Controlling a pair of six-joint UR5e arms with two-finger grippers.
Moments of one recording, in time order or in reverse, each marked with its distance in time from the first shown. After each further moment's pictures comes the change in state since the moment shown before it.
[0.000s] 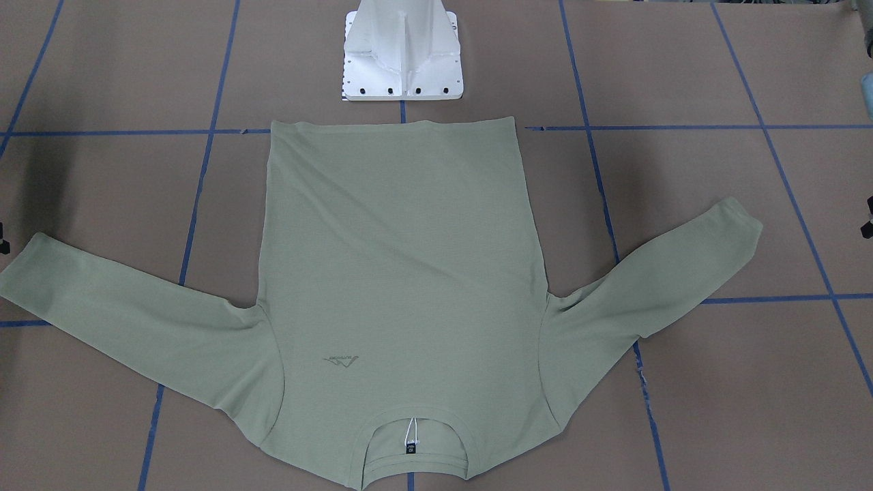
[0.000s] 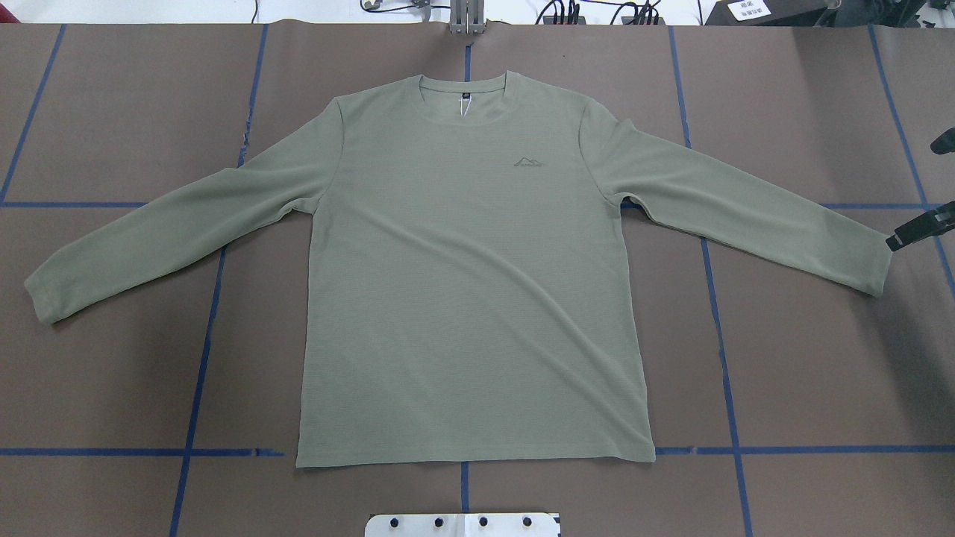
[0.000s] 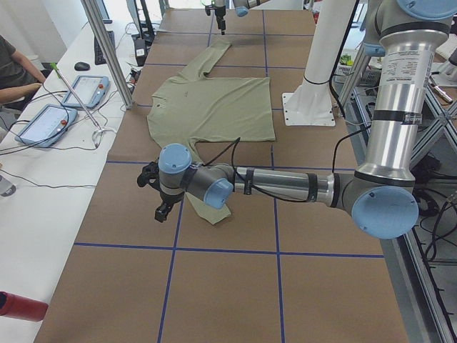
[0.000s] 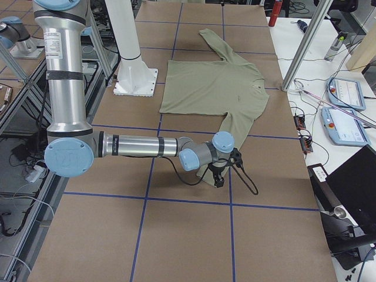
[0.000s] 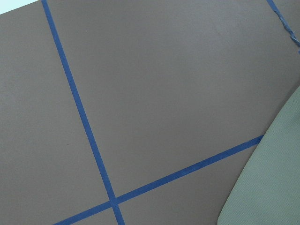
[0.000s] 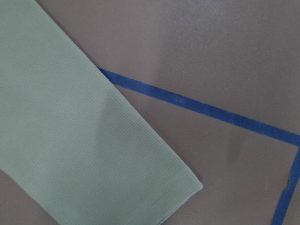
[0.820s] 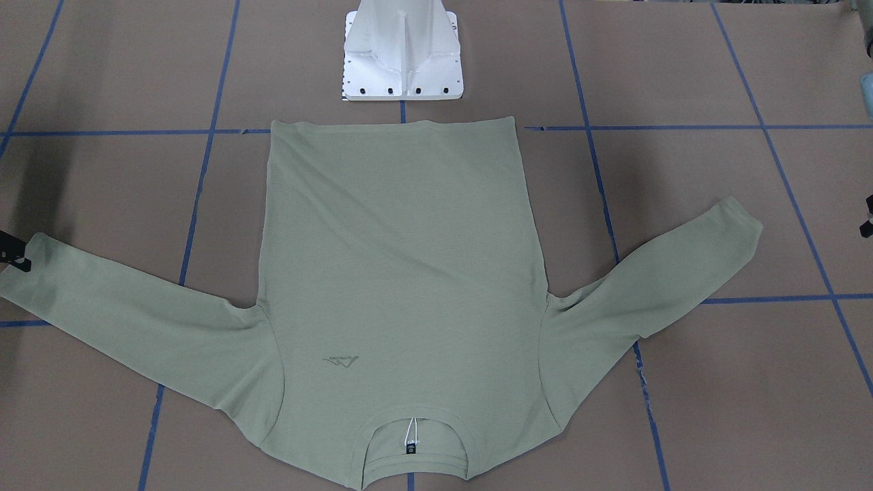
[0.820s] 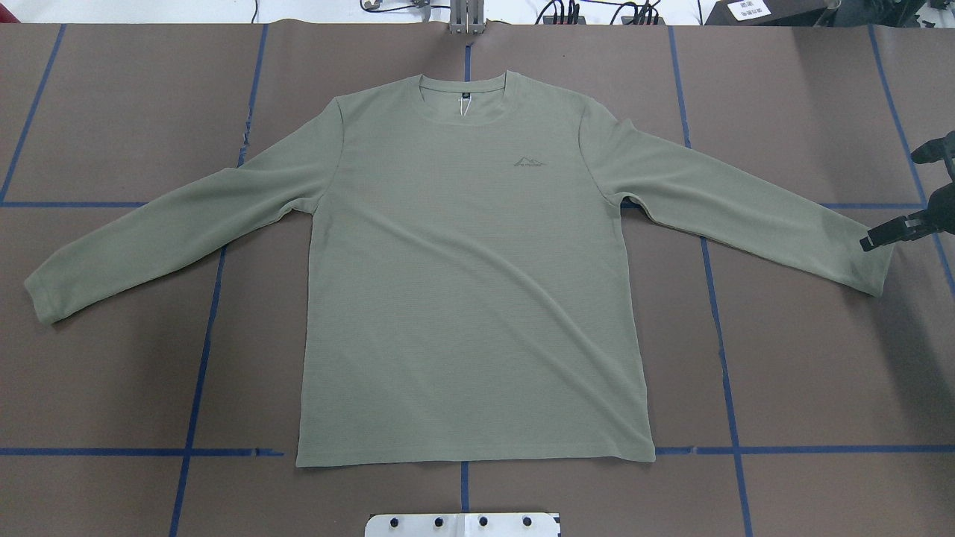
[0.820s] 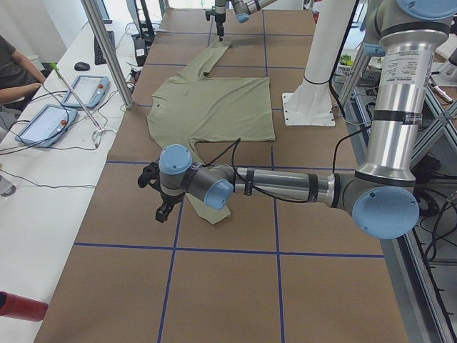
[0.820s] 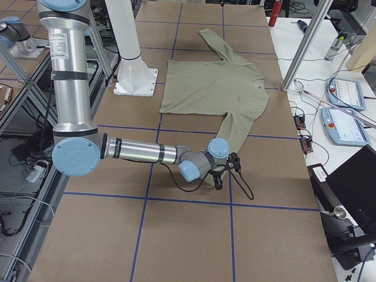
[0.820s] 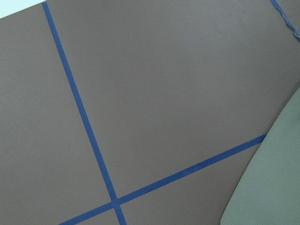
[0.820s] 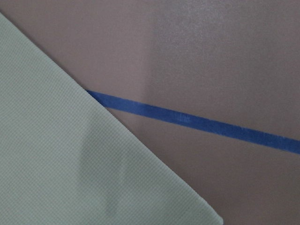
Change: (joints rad) left arm 0.000 0.004 0.001 -0.002 -0.005 0.002; right arm -0.061 0.015 -0.083 0.201 -0.046 0.218
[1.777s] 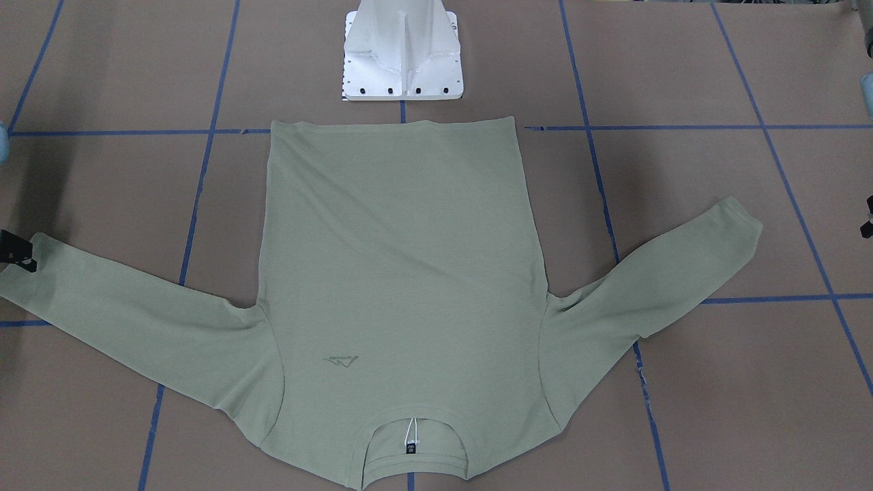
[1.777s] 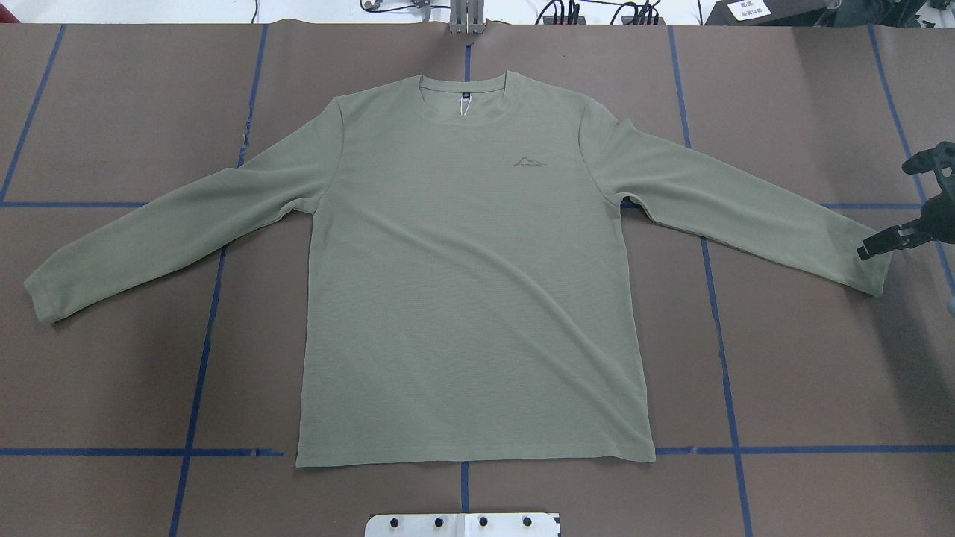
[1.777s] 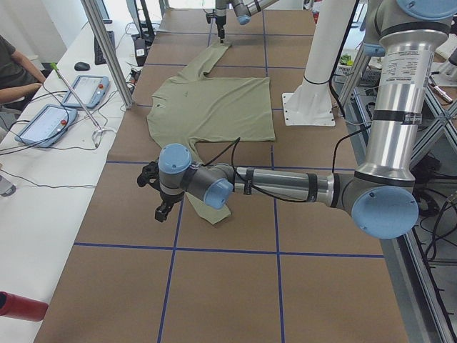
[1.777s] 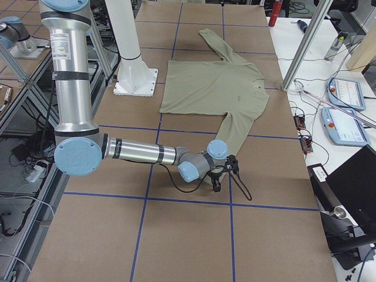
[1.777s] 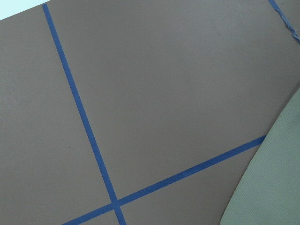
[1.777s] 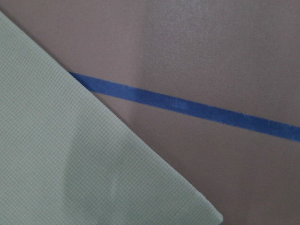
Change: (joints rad) left arm -0.001 -0.004 -0.001 0.001 -0.001 0.000; right arm -0.024 -0.001 -0.018 -0.008 -0.020 -0.002
